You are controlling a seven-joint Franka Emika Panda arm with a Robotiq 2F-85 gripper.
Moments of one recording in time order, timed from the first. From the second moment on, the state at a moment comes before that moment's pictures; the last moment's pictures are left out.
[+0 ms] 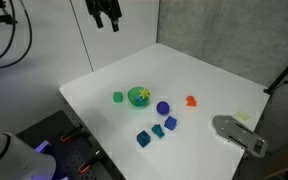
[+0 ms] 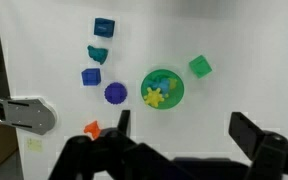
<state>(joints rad) 0.02 -0.36 0.12 -2.13 -0.05 1.81 0.08</state>
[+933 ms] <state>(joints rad) 0.03 -0.30 0.11 -2.12 -0.04 1.89 0.08</state>
